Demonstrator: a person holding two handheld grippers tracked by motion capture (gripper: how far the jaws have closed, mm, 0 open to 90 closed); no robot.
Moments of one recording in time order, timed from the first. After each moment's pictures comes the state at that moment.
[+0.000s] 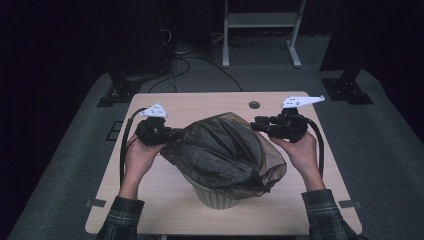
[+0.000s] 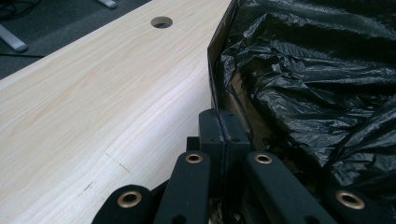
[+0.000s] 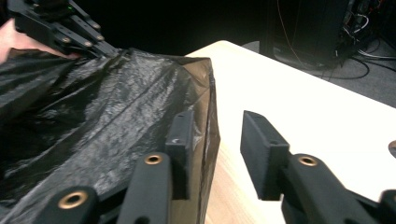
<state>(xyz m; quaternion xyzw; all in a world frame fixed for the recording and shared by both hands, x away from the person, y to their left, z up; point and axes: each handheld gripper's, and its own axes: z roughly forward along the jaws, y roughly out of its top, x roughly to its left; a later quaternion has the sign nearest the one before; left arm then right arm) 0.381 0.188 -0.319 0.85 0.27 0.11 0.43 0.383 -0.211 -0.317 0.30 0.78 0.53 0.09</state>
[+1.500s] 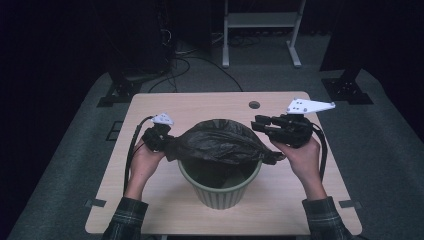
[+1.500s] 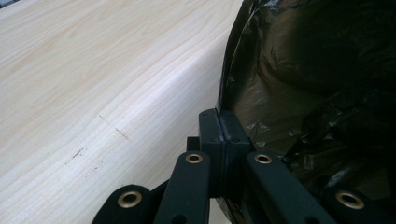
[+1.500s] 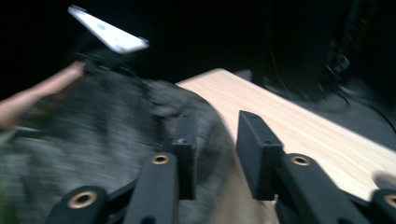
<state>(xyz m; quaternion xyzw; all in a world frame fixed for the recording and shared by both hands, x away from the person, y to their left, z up) 0.399 0.187 -0.364 0.87 0.30 0.09 0.38 0.341 -0.204 -0.291 0.26 0.76 0.57 0.14</state>
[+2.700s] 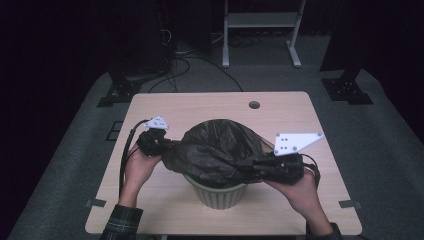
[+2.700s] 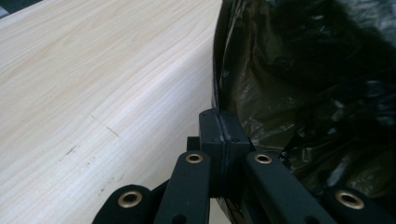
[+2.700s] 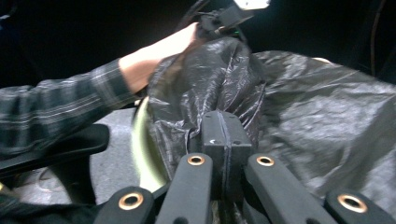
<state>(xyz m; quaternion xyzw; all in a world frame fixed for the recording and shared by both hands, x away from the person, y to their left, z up) 0.374 0.197 -0.355 0.86 0.29 0.09 0.40 0.268 -0.173 -0.307 0.15 0.81 0.57 0.04</state>
